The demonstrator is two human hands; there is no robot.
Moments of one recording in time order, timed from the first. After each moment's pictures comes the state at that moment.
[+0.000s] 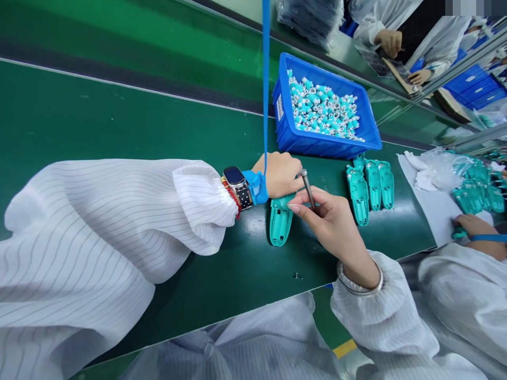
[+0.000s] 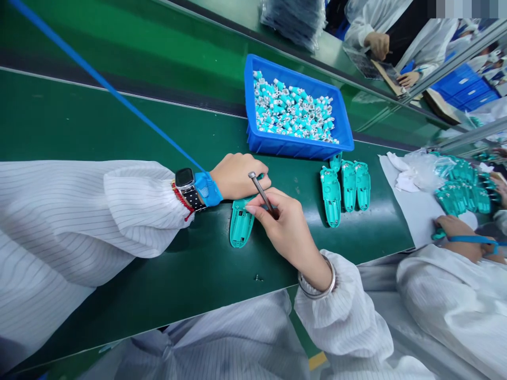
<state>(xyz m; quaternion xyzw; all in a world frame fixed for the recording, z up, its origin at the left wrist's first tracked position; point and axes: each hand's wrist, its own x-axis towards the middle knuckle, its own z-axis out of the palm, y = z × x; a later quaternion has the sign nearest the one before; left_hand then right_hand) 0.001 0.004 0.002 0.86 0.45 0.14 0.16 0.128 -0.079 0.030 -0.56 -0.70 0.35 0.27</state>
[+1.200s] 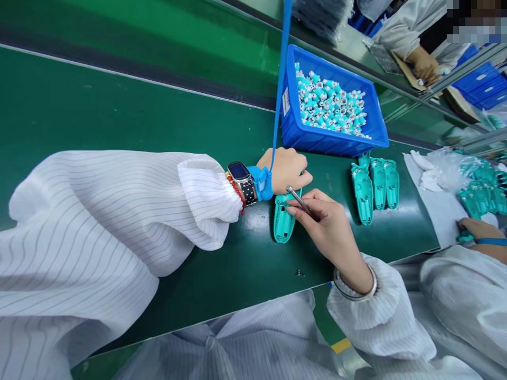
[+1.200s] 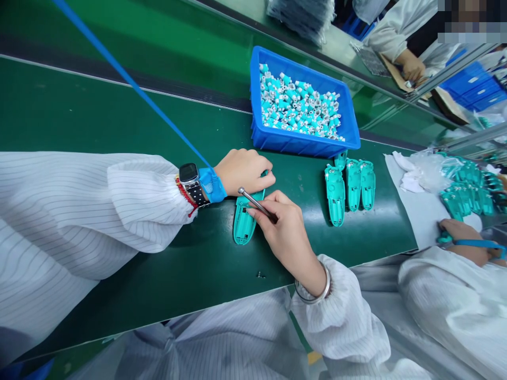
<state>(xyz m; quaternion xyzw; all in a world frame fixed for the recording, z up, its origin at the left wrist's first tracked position) 0.003 0.004 -0.001 0.86 0.47 0.13 0.14 0.129 -0.087 0.016 -0.56 -0.74 0.30 0.23</state>
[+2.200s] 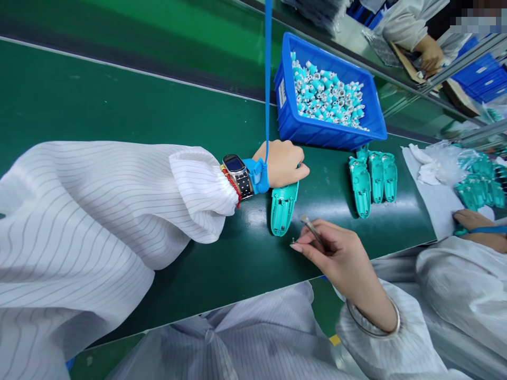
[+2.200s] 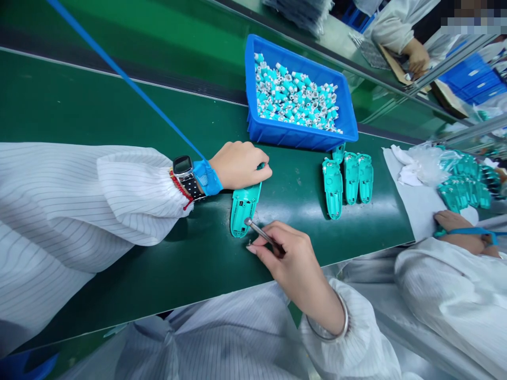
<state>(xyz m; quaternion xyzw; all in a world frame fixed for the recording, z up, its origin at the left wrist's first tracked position) 0.006 0.003 0.000 0.86 0.48 0.13 0.12 0.144 -0.137 0.032 -0.58 -0.71 0.36 0.19</state>
